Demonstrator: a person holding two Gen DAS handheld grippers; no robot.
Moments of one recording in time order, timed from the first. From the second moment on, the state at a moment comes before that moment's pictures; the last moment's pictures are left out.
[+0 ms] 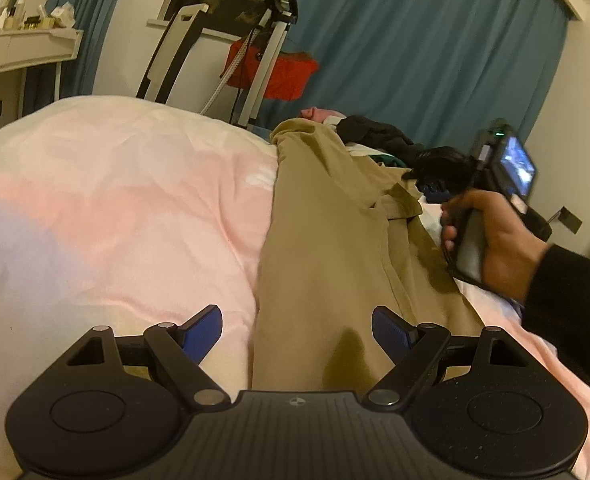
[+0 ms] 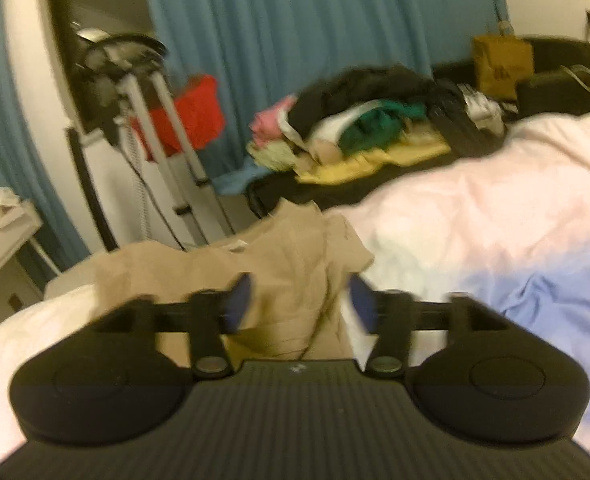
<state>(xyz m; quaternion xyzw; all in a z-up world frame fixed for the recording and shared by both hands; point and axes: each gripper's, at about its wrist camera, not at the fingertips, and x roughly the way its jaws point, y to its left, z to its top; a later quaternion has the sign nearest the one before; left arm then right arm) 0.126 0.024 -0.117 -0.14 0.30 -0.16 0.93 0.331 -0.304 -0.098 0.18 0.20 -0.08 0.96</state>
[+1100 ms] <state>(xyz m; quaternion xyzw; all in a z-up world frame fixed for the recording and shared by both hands) 0.113 0.022 -0.101 -0.15 0.31 -0.17 0.93 0.258 -0.279 -0.113 0.19 0.33 -0.08 0.92</state>
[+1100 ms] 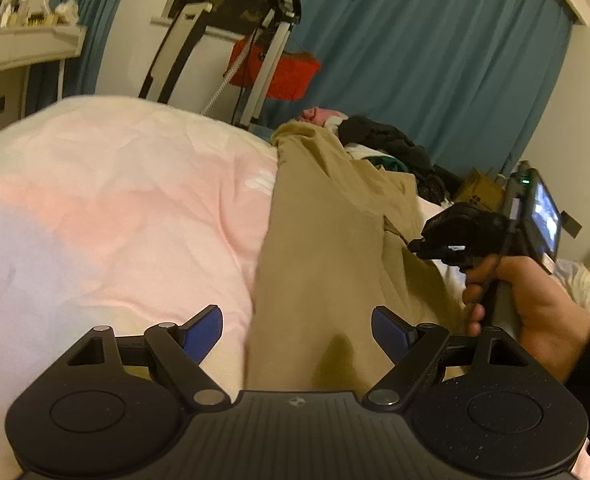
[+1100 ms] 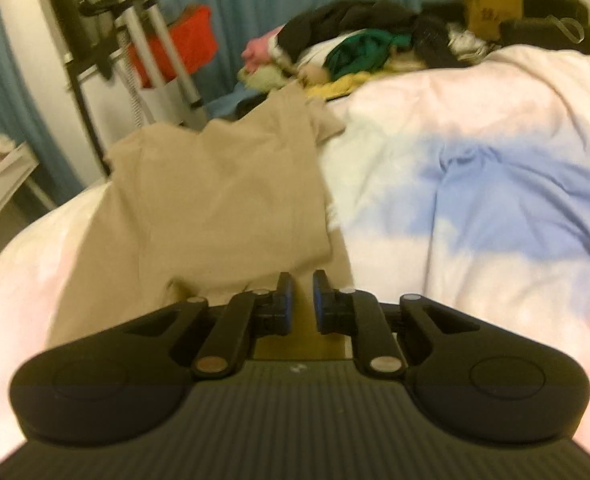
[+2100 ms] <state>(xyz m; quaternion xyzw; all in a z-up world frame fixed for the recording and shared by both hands) 0.049 0.067 -0.097 -0.21 0.47 -0.11 0.85 -0.021 -0.305 -0.144 0.47 0.46 -0.02 0.75</state>
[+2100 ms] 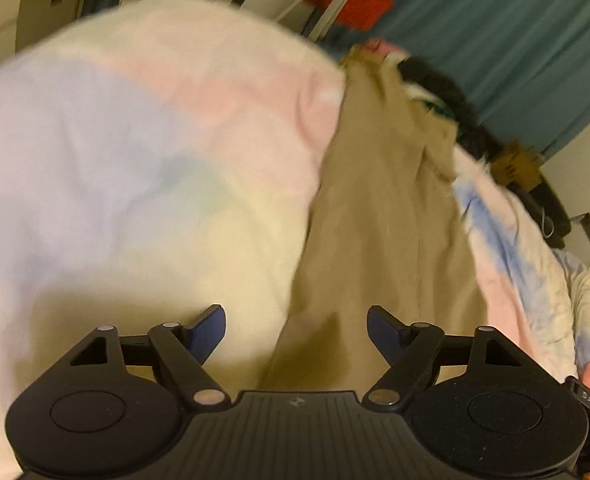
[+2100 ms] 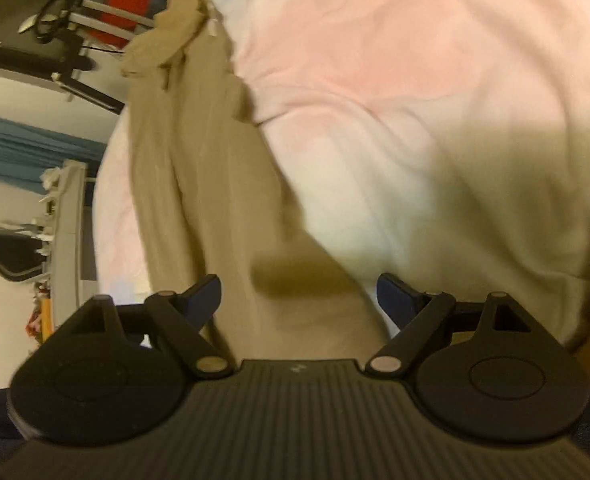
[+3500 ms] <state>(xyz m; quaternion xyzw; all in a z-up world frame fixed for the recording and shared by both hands) 0.036 0.094 -0.031 -0.37 0.46 -0.25 0.77 -0.028 -0.292 0.005 0.32 0.40 0.11 0.85</state>
